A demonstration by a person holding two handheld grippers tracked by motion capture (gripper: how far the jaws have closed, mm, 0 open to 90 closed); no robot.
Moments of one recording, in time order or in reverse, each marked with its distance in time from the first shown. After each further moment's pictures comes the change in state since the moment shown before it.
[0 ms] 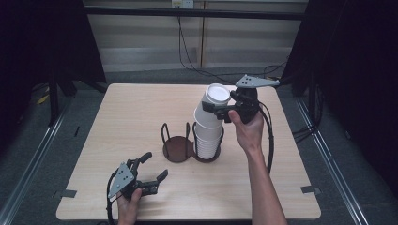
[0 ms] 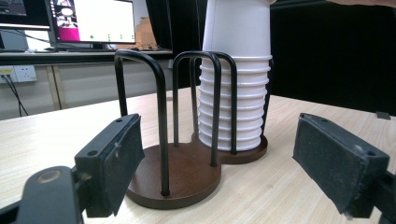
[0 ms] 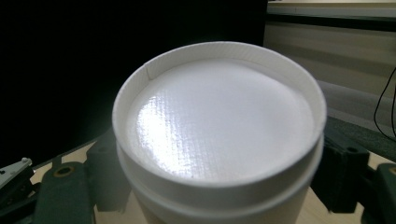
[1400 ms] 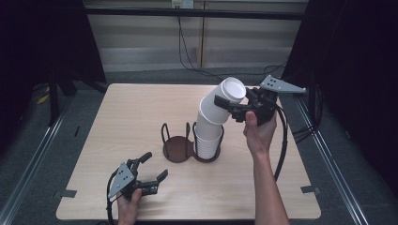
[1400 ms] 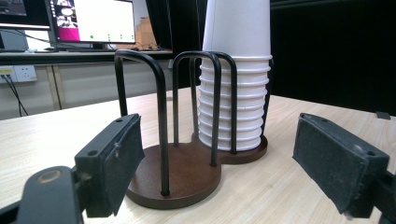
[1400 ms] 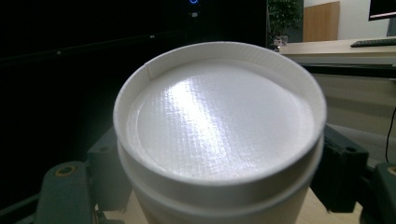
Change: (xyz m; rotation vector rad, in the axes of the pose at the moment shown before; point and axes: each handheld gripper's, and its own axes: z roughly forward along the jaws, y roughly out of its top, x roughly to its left) left arm 0.000 0.000 0.000 0.000 0.000 -0.001; right arm 0.005 0.003 -0.042 -0.215 0.028 0.034
